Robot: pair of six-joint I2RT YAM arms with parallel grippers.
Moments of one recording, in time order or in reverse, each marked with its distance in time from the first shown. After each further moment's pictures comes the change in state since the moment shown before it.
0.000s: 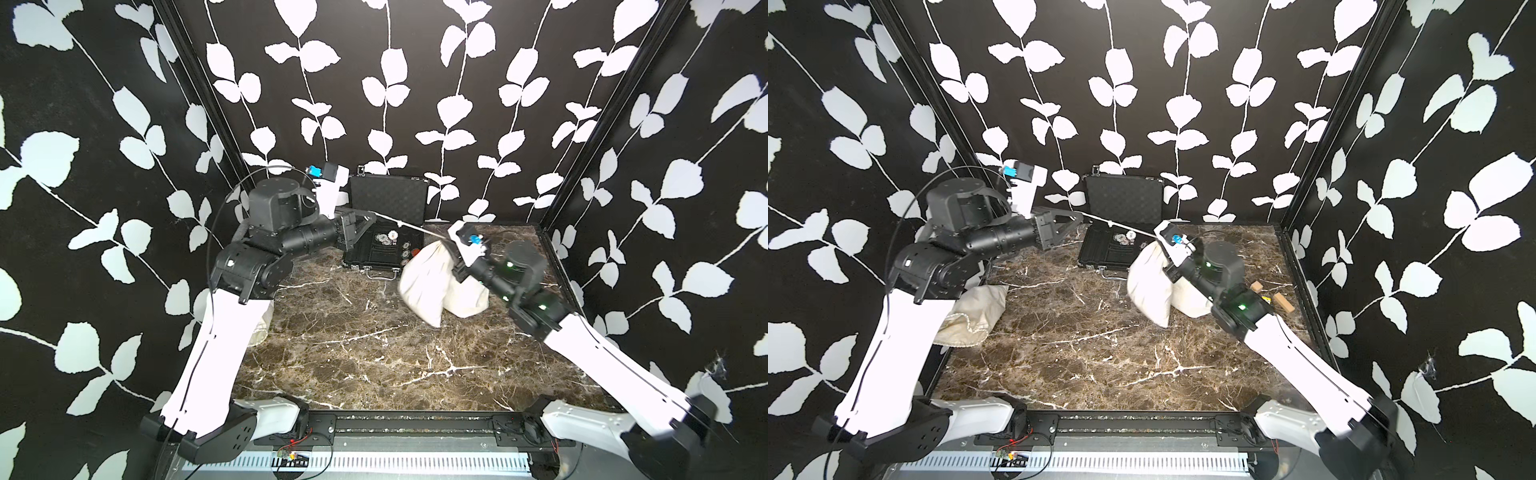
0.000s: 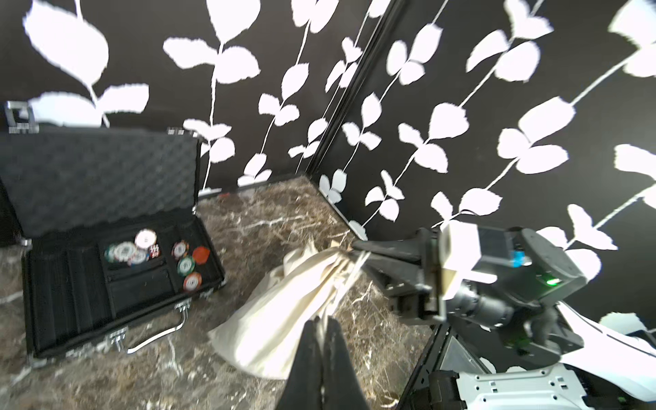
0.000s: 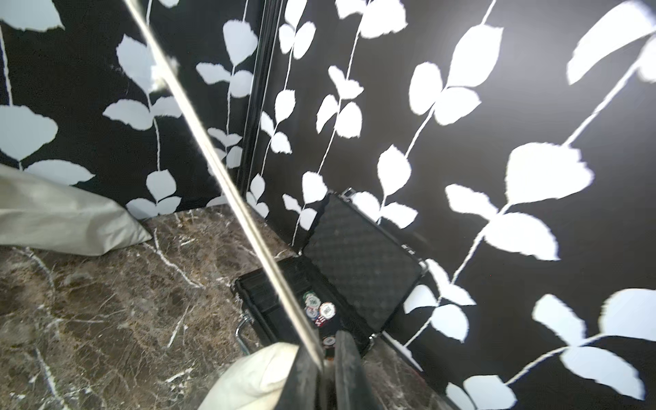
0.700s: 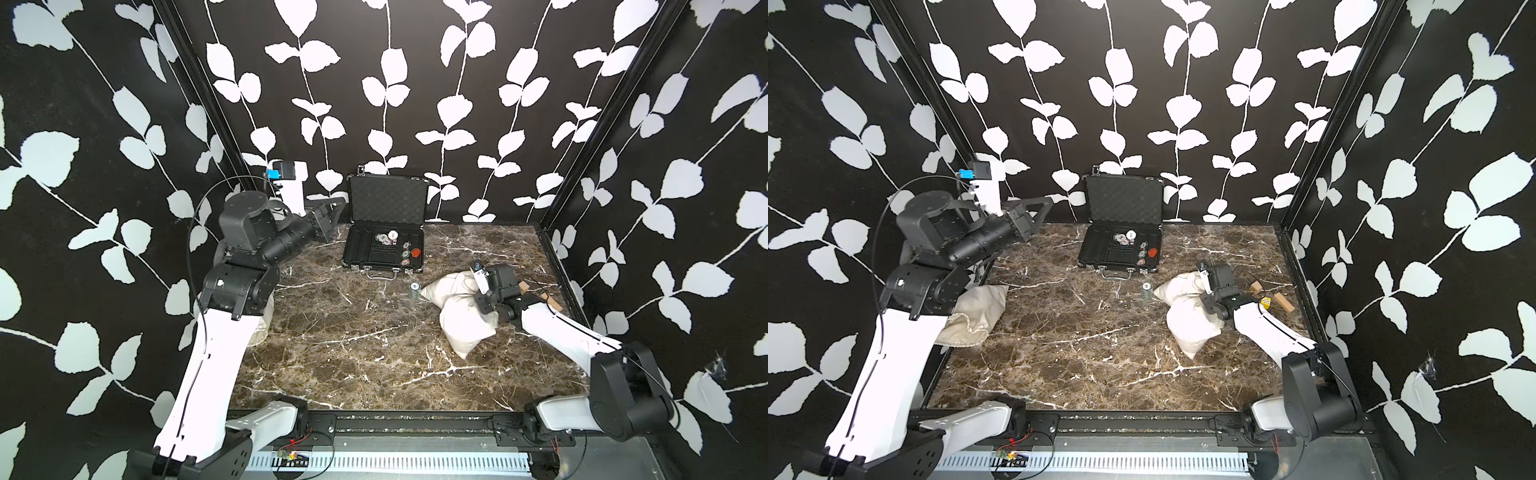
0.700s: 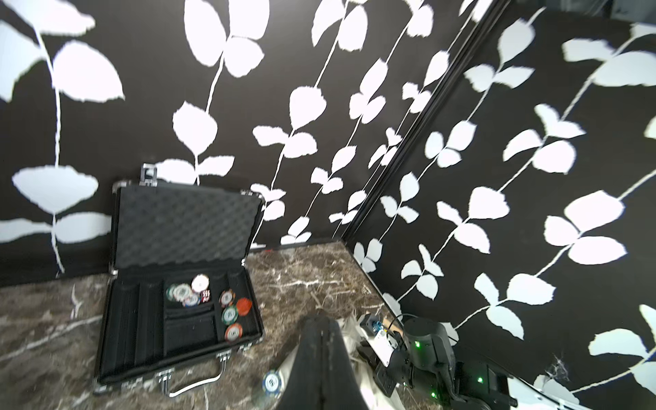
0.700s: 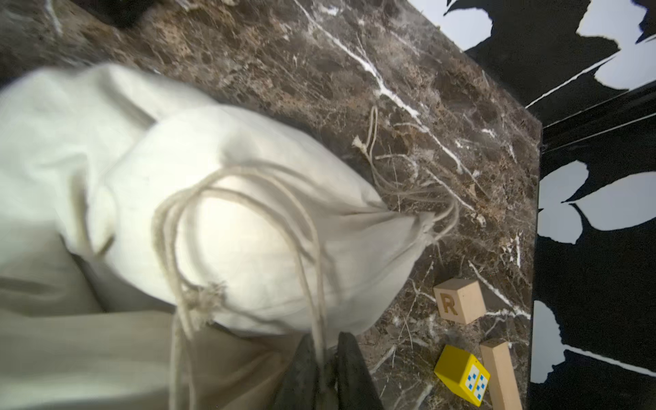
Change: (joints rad) left arm 0.146 -0.127 -0.245 0.303 -0.066 -0.098; right arm -0.301 0.281 -0.284 -0.231 0.273 0.084
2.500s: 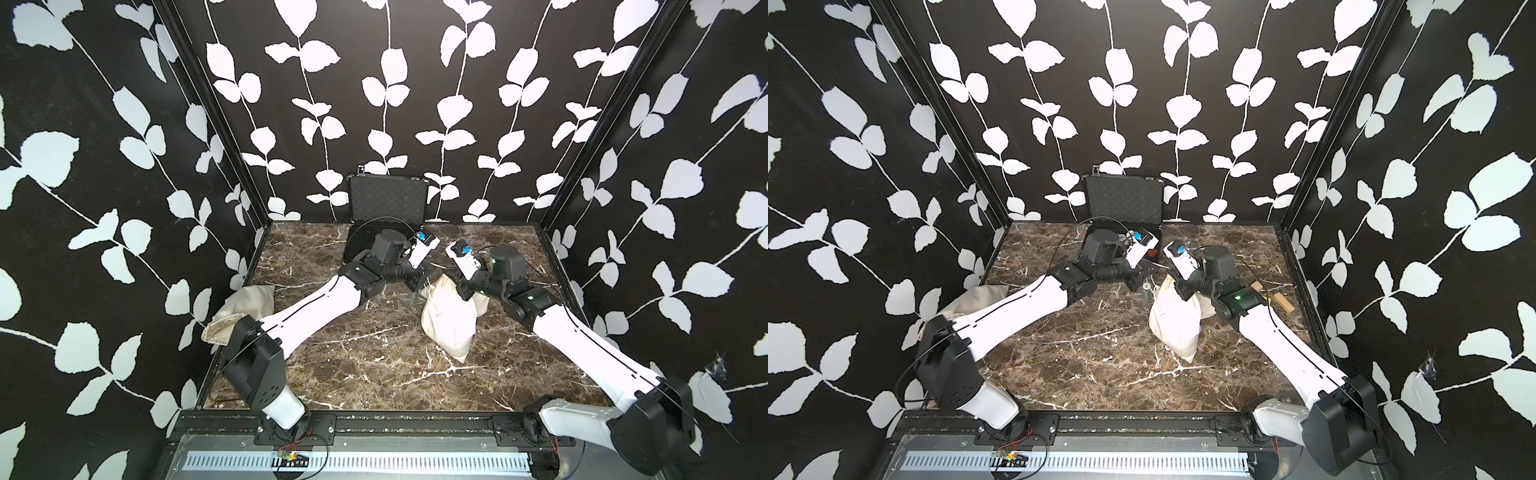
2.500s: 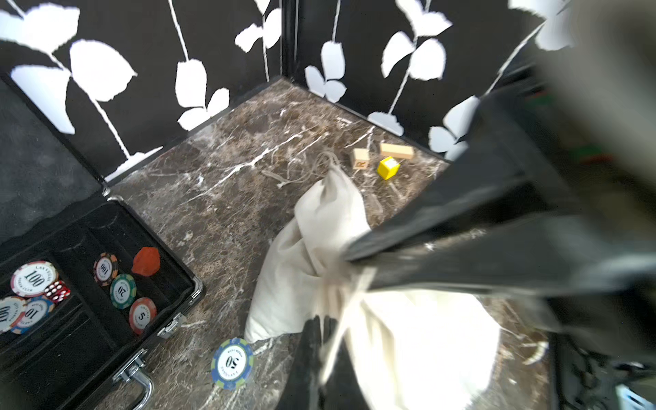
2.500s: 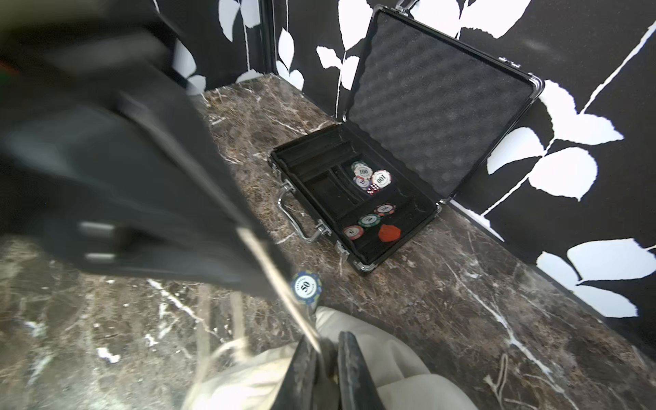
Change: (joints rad) left arm -0.475 0.396 -0.306 0.261 -0.095 0.446; right arm 0.139 -0.114 0.150 0.080 -0.524 0.000
